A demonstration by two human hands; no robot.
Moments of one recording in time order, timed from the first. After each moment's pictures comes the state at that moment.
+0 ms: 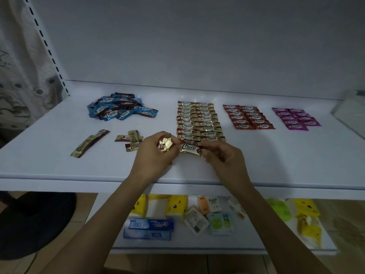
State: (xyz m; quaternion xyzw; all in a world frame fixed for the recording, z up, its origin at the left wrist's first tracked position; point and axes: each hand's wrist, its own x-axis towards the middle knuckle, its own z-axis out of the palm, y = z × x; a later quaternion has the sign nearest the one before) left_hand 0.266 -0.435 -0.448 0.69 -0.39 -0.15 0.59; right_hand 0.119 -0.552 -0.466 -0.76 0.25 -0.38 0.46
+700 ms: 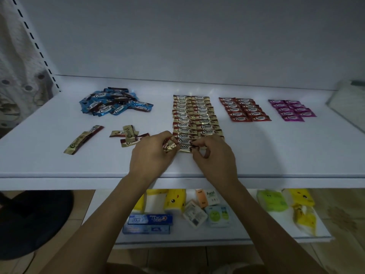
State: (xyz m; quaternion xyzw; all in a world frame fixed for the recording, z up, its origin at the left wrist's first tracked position) left_hand 0.272 -0.443 -0.468 0.78 -0.48 0.04 0.39; right_hand 0.134 -0.543 -0.481 -0.85 0.30 -0.38 0.21
